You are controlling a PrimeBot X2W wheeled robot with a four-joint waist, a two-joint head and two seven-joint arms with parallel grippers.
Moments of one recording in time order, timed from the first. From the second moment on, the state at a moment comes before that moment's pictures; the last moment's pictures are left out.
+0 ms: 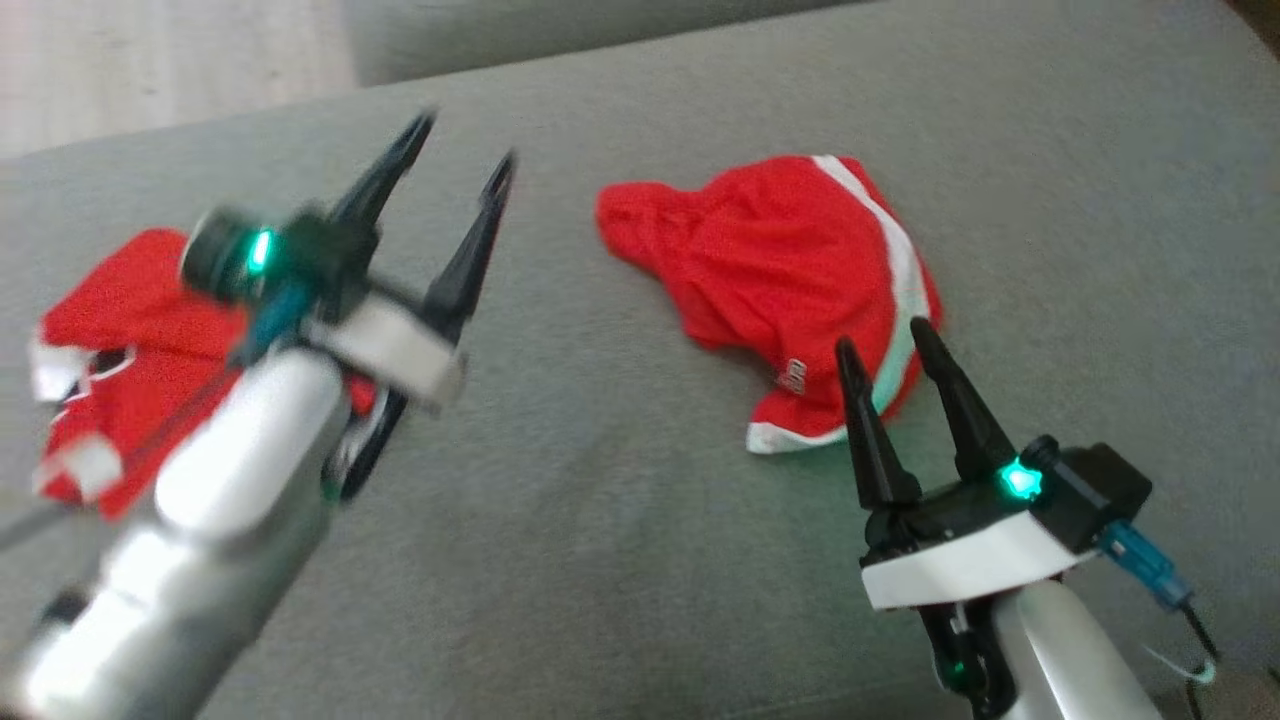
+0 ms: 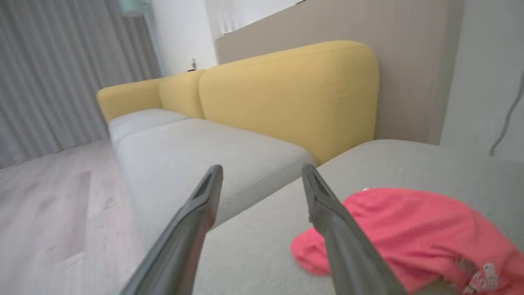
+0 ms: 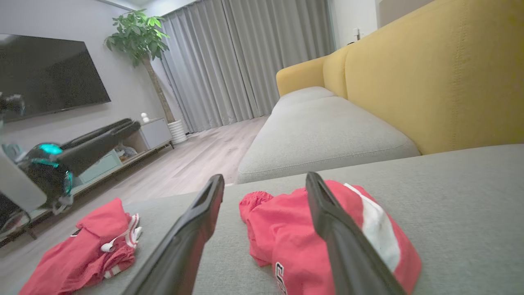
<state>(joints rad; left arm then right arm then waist) -0.84 0.37 -0.88 0.51 -0.62 0.01 -0.23 -0.12 -0.05 0.29 0.11 0.29 0.13 -0.25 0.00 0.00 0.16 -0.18</state>
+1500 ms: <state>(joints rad) -0.21 0.23 -0.48 0.20 -0.32 0.08 -0.25 -0.54 -0.05 -0.22 0.54 0.05 0.13 -0.01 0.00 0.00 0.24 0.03</state>
